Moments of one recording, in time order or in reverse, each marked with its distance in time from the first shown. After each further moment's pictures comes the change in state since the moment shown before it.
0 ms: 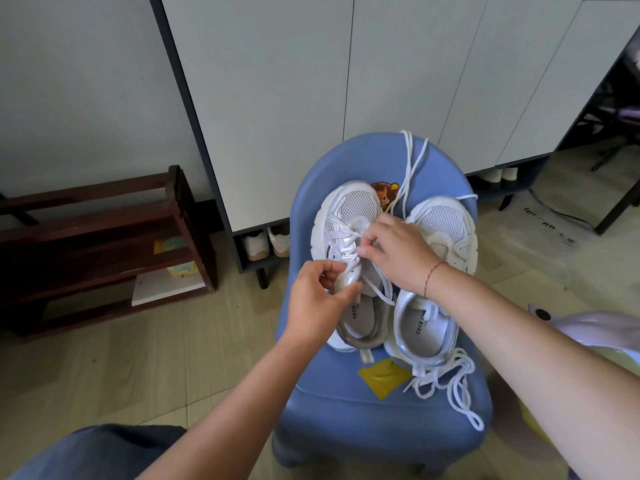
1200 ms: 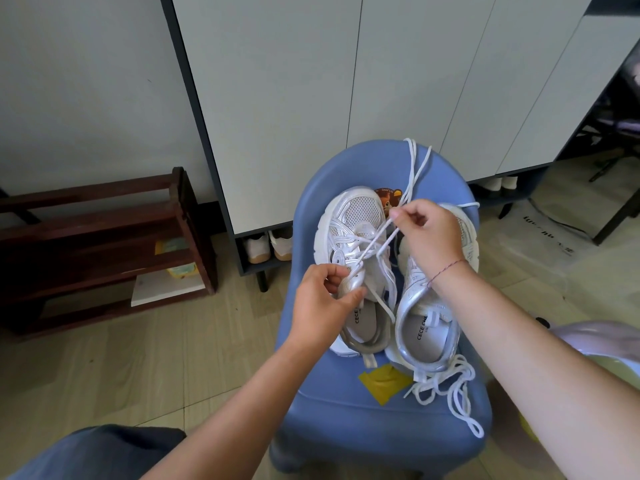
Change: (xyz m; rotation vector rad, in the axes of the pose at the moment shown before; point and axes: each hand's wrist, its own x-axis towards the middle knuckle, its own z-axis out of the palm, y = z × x) left_hand -0.003 0.005 0.001 -0.014 0.001 -0.004; right_hand 0.003 0.012 -0.011 0.608 0.478 0.267
